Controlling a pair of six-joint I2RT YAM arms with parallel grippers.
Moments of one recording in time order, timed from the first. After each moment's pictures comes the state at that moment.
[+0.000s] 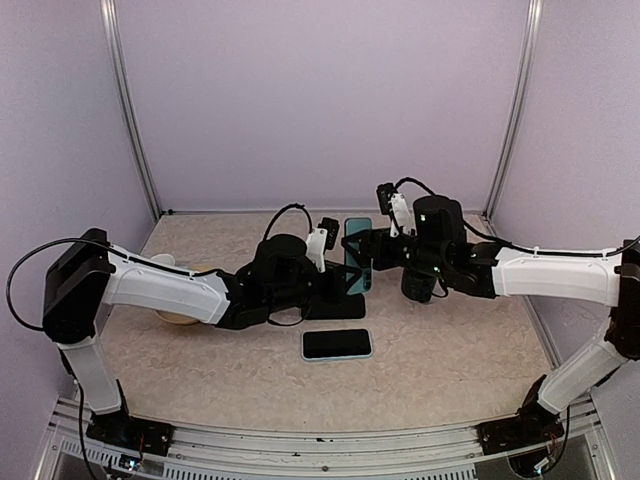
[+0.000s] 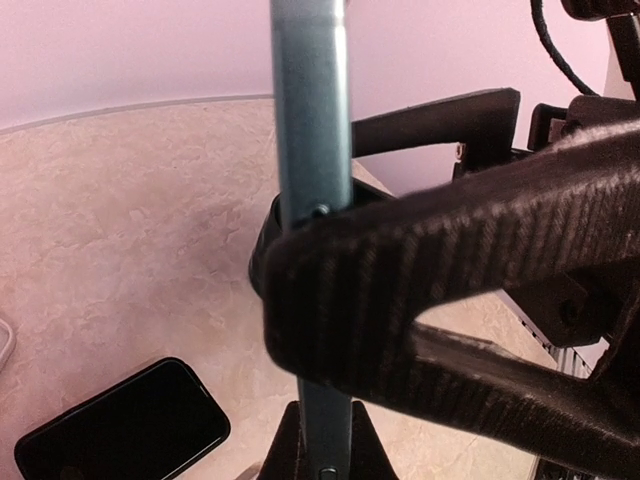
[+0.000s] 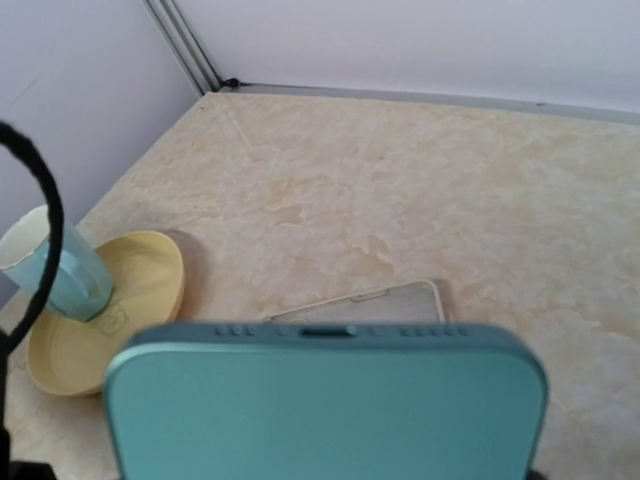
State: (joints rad) left arm -1.01 1.82 1.09 0.48 -0.07 -0.46; right arm 0.81 1.47 0.99 0.19 0.02 0.40
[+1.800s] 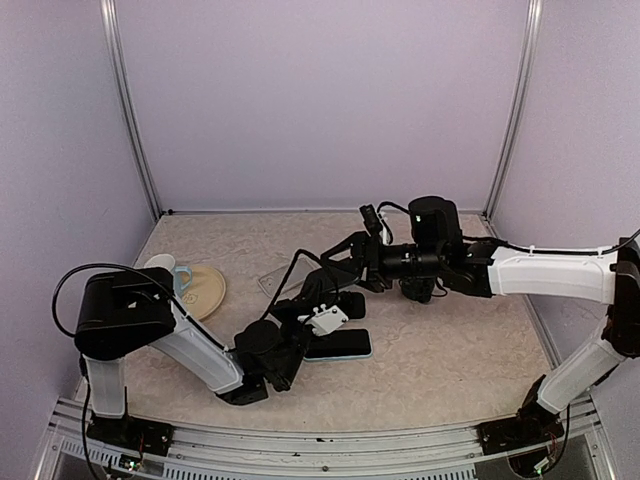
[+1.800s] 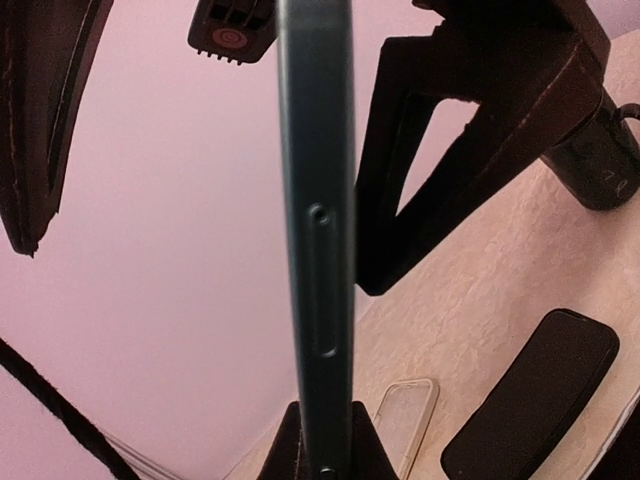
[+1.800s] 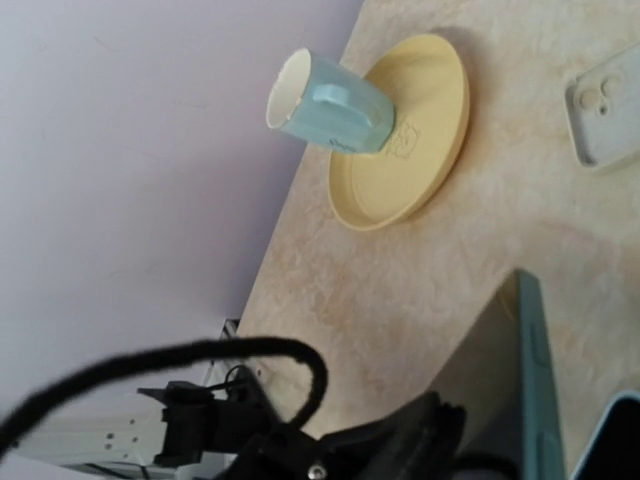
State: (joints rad) left arm -1.26 2.01 0.78 1.45 -0.90 1.05; right arm 0.80 1.49 1.01 0.17 -0.48 0.90
